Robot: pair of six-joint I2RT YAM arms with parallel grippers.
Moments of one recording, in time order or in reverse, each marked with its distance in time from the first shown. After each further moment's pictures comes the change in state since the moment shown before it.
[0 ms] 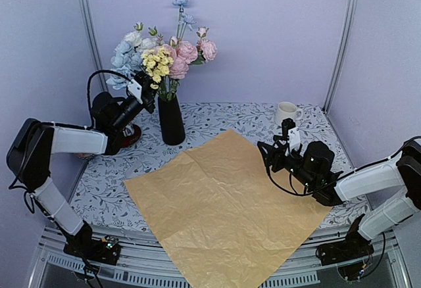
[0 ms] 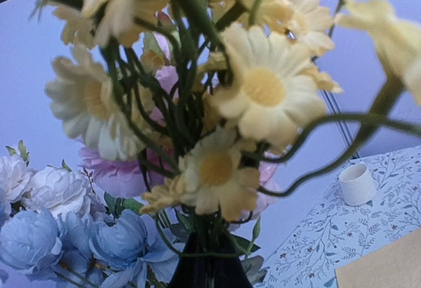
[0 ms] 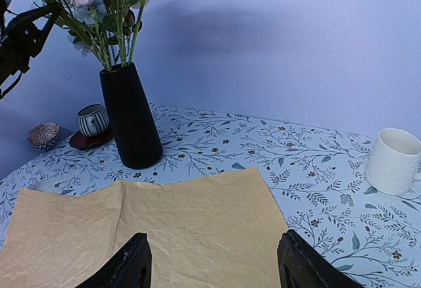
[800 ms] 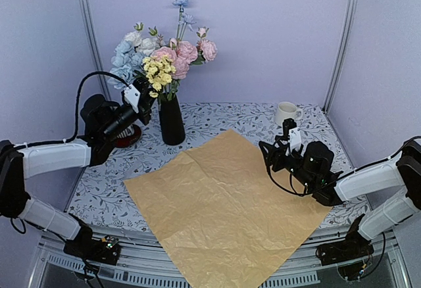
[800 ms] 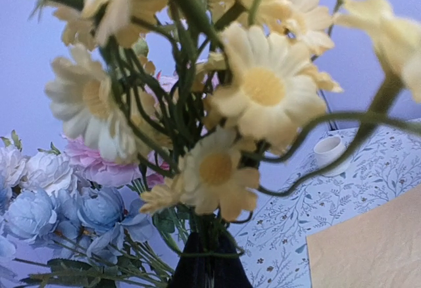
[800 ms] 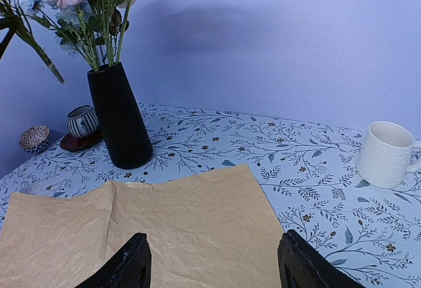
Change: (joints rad) left arm -0.089 -0.280 -0.125 -0.331 -0.089 0.055; right arm 0.000 0.001 0.000 -0.015 0.043 0.018
